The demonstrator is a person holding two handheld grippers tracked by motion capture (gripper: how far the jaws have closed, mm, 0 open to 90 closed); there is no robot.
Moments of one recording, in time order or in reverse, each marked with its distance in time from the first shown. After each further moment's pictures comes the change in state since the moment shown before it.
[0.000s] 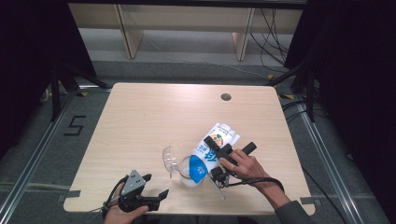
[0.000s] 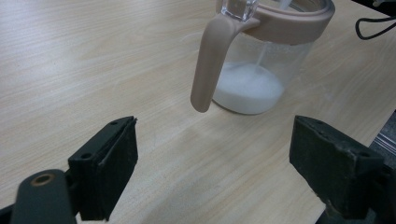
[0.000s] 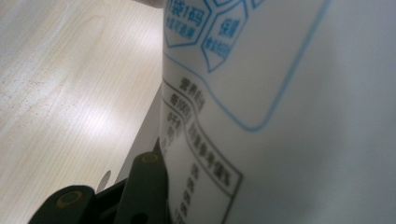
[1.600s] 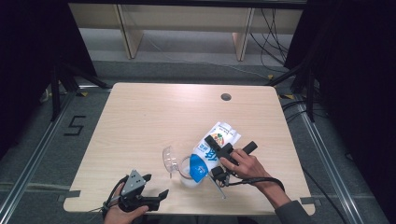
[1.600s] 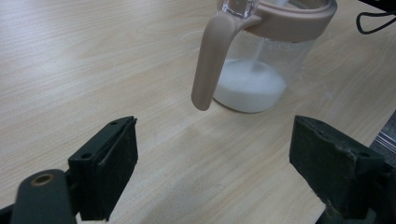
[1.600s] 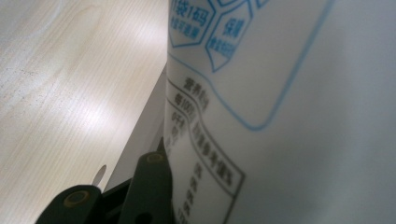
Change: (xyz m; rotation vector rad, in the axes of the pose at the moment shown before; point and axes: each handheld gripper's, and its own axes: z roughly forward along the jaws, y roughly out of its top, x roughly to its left) left arm 0.000 0.000 0.000 0.007 0.001 0.002; right arm 0.000 -0.001 0.000 0.024 -0.010 0.004
